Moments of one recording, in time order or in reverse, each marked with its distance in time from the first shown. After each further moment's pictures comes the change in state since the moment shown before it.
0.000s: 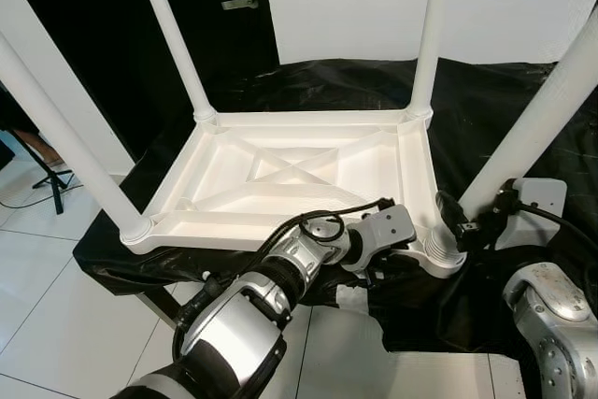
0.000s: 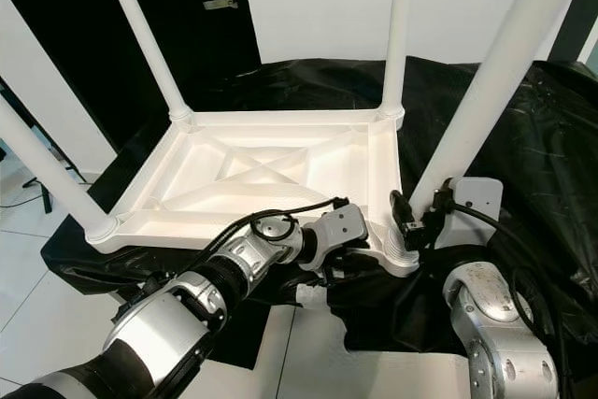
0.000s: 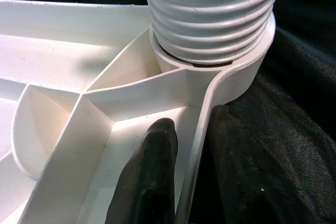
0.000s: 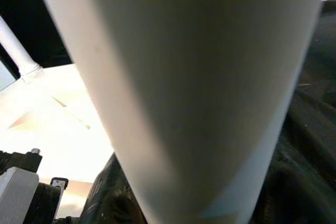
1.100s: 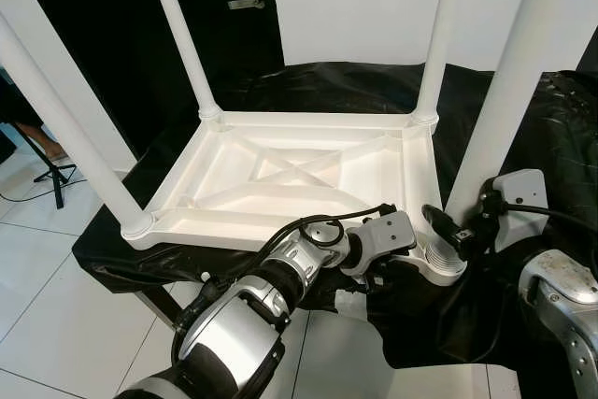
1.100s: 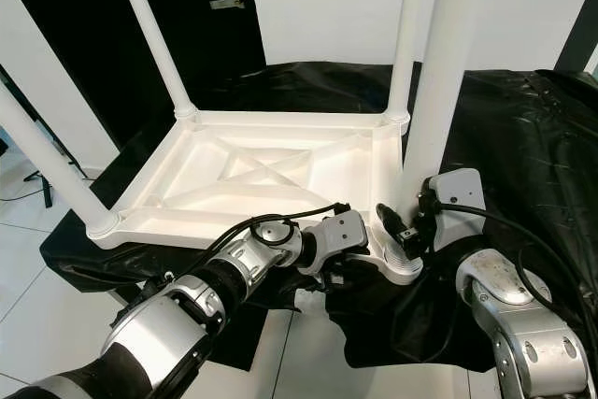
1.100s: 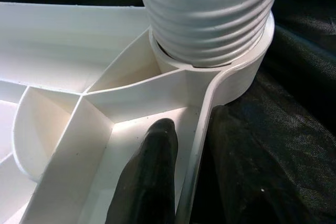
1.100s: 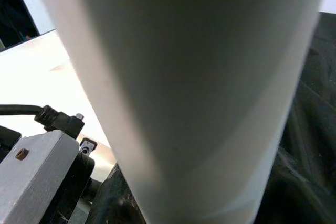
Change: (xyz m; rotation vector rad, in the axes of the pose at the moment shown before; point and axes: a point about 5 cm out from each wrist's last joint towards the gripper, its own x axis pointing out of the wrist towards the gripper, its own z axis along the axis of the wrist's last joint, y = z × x) left arm 0.000 0.000 0.001 0.023 0.000 0.004; right arm 0.001 0.002 0.006 -0.217 0.102 0.231
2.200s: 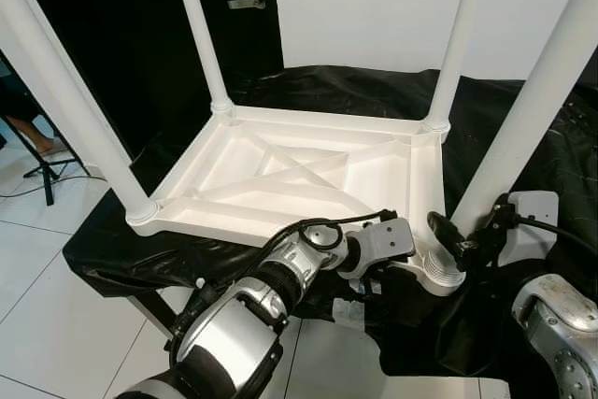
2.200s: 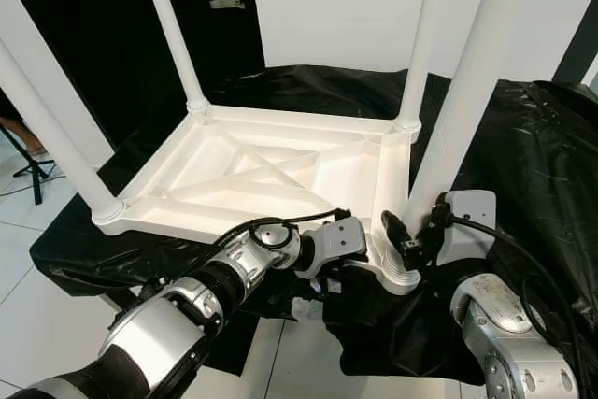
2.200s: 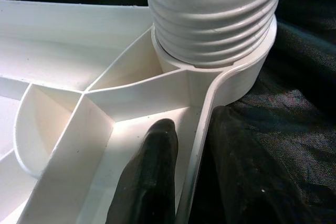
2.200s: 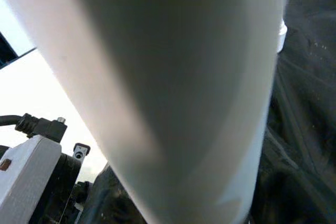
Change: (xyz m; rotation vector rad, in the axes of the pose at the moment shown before) left arm 0.000 -0.001 -0.002 0.029 0.016 0.000; right arm -0.008 0.008 -0.014 0.177 -0.049 -0.101
